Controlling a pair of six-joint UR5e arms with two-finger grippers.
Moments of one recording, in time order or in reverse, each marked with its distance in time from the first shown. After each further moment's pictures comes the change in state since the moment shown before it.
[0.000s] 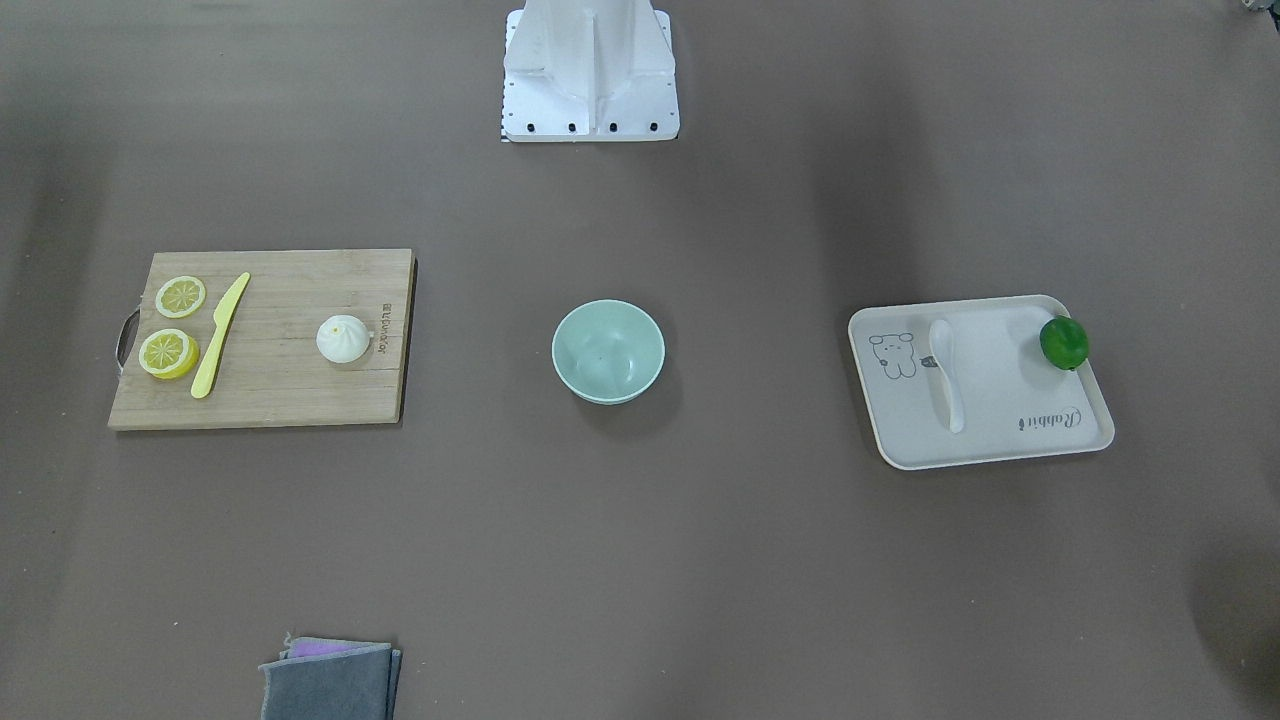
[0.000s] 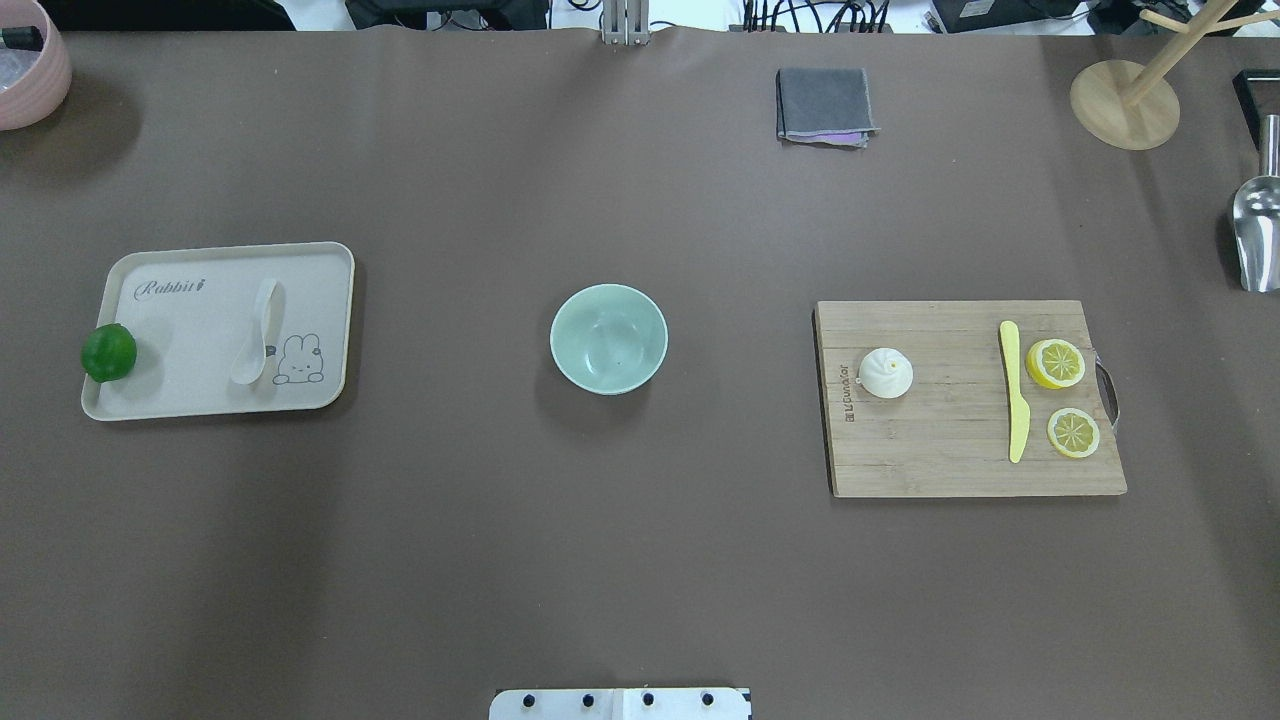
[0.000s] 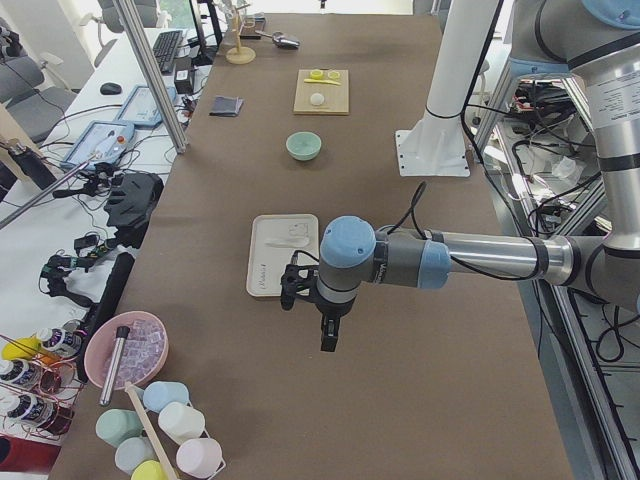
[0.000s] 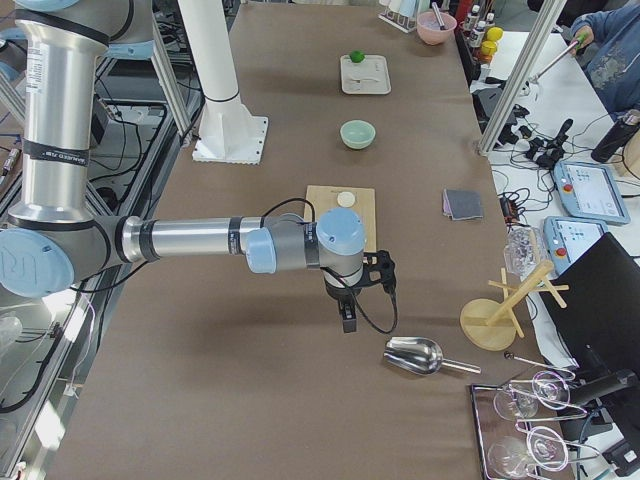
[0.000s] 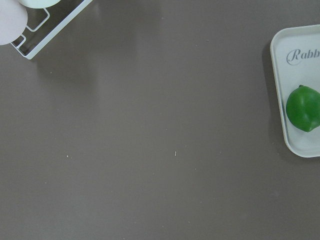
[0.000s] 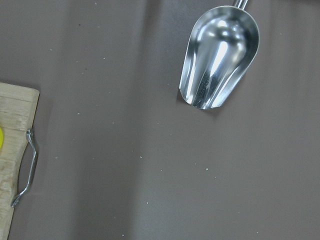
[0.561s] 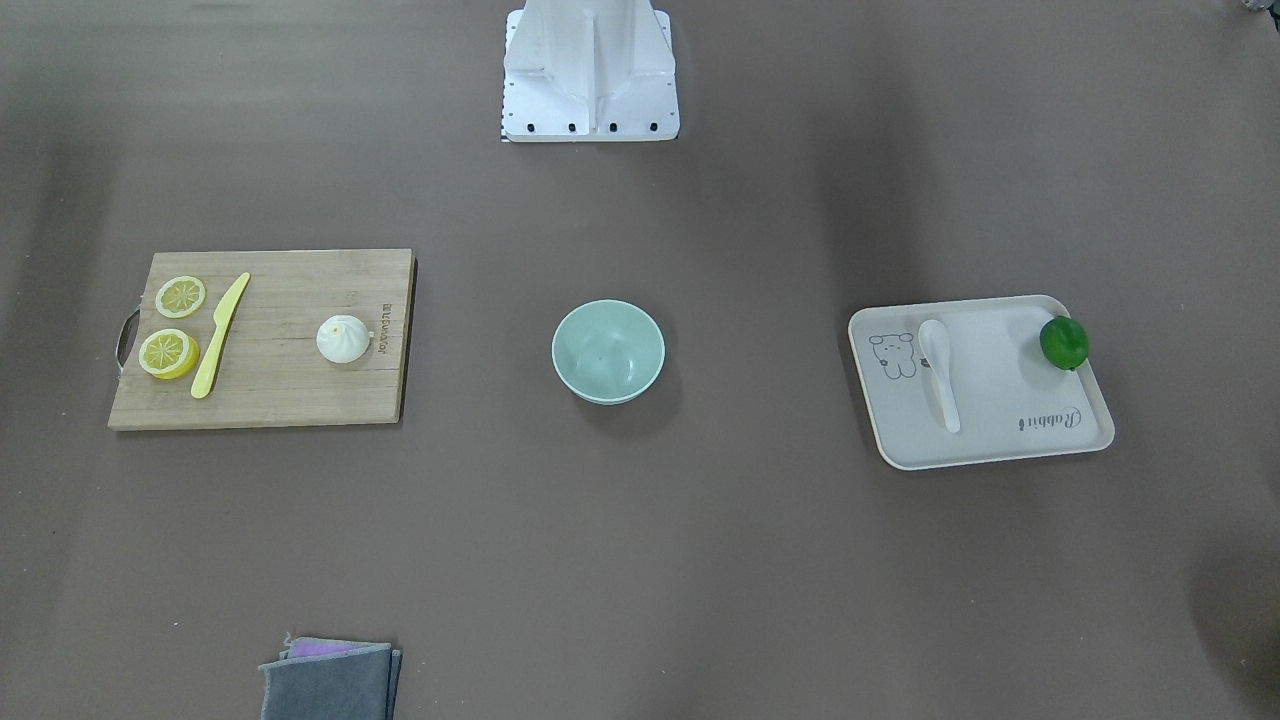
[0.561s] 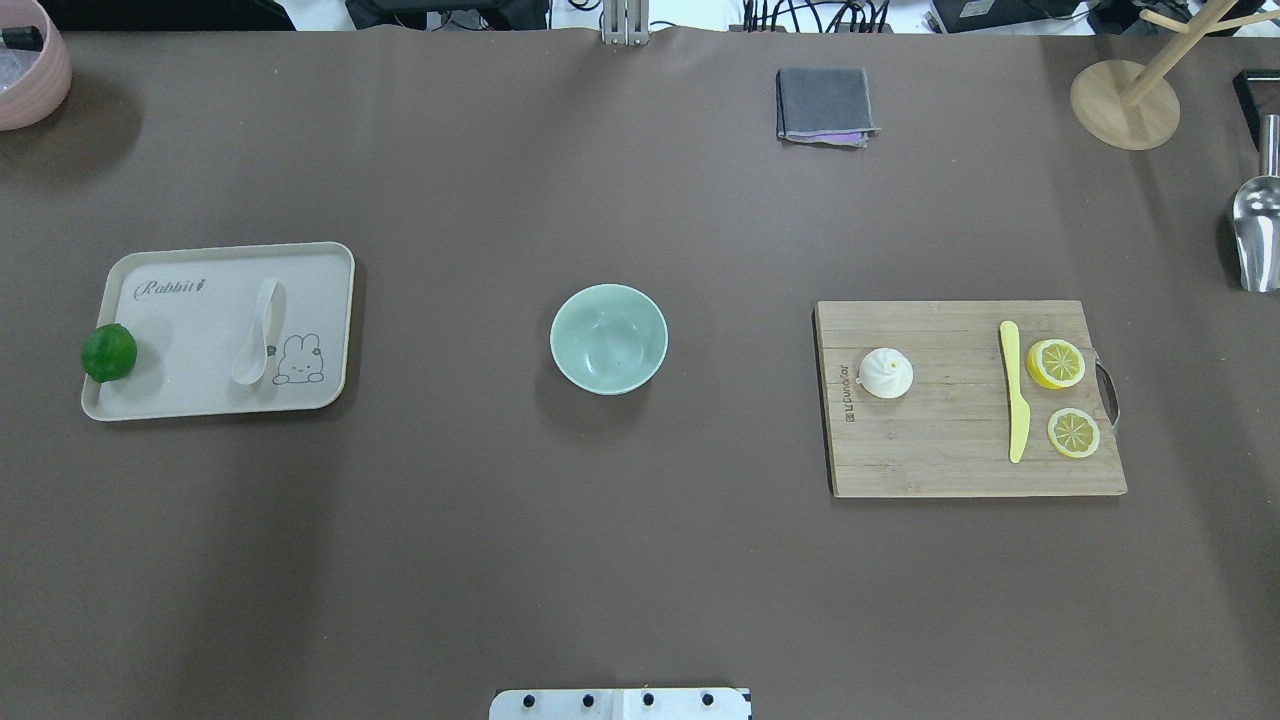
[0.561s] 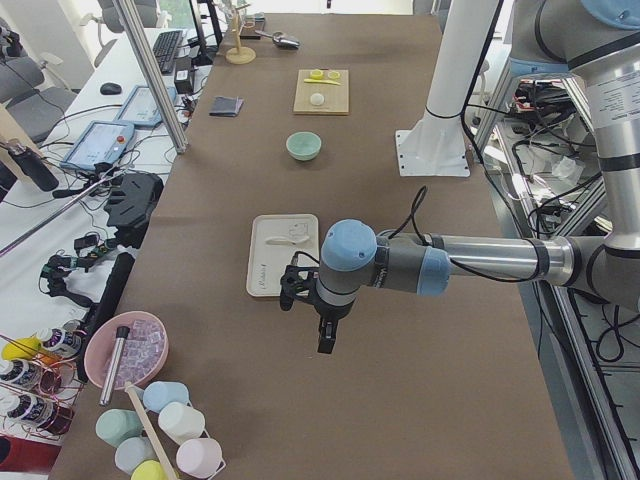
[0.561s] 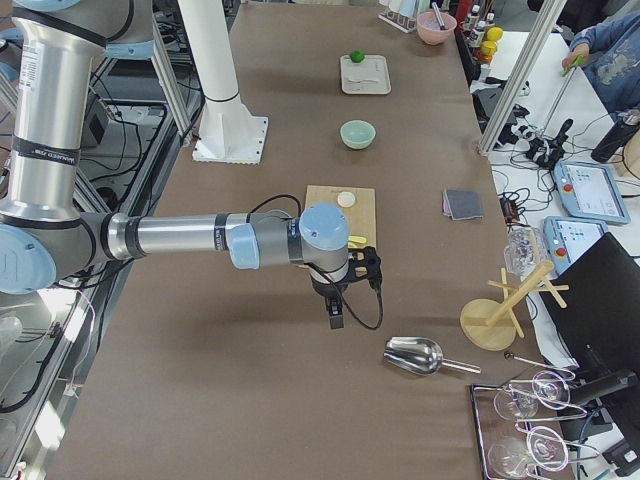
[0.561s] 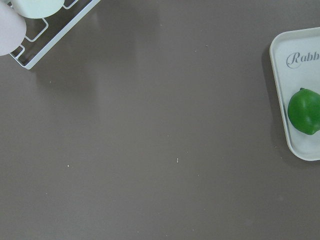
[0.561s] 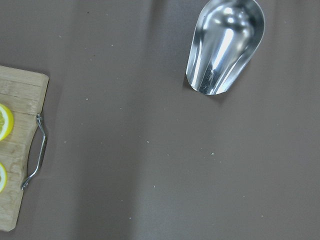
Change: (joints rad) left arm 0.003 0.003 0.008 -0.040 0.000 0.001; right arm -0.002 -0.059 0.065 0.001 0.003 0.001
